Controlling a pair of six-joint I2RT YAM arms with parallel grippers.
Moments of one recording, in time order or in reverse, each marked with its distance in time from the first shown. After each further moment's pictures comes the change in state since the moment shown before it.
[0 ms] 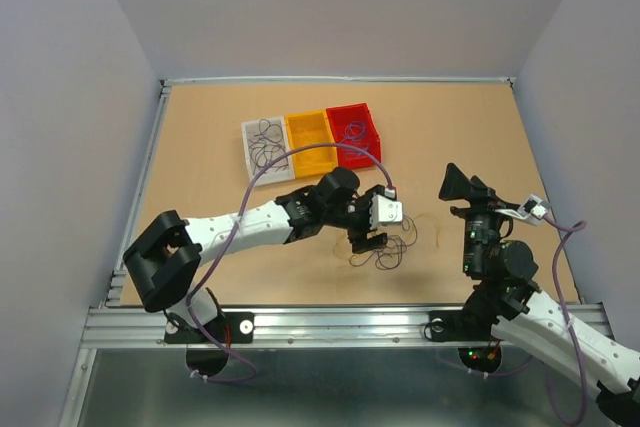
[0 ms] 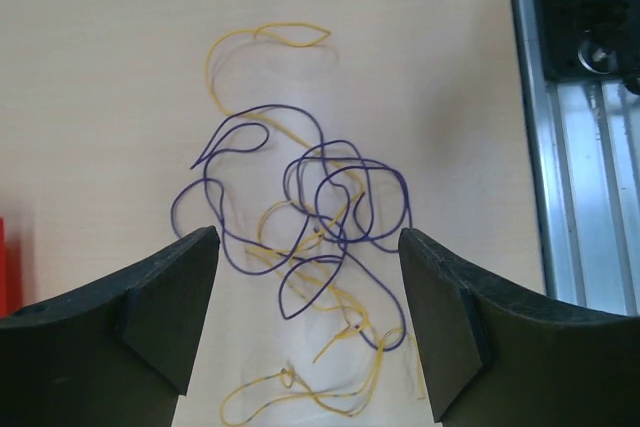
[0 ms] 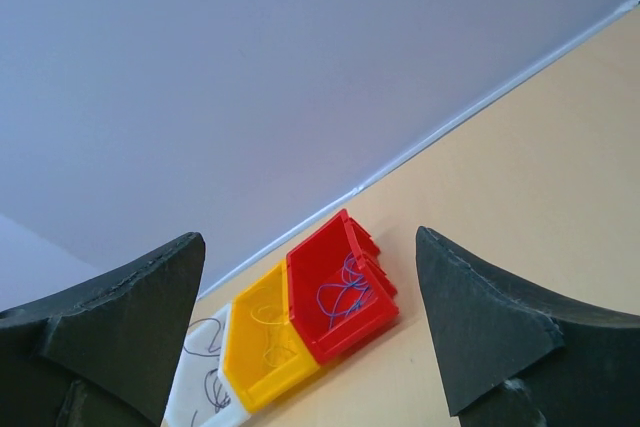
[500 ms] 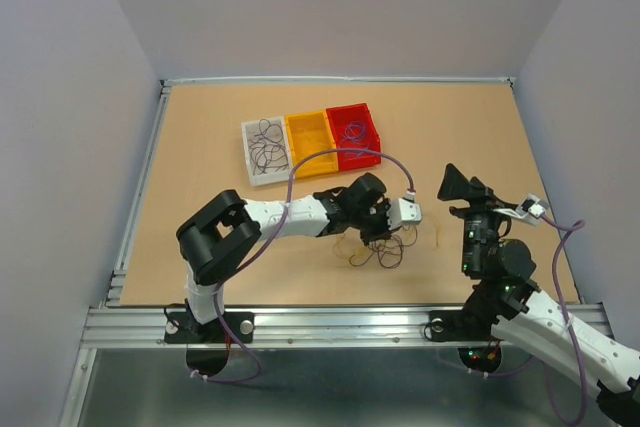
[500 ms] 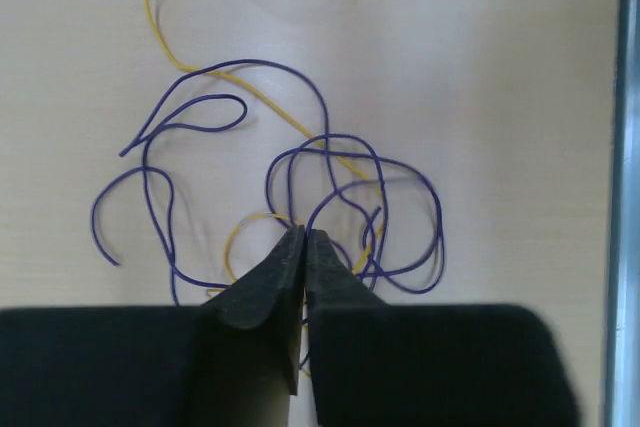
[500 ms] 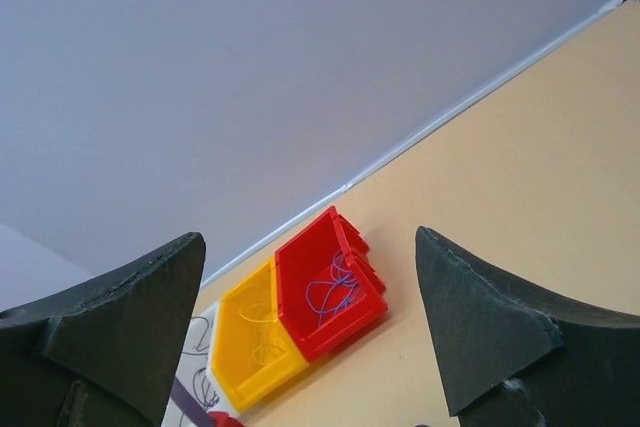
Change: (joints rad) left arm -0.039 0.306 0.145 -0.018 -0.064 -0.064; right arm 0.000 -0.011 -0.004 -0.019 0.021 -0.002
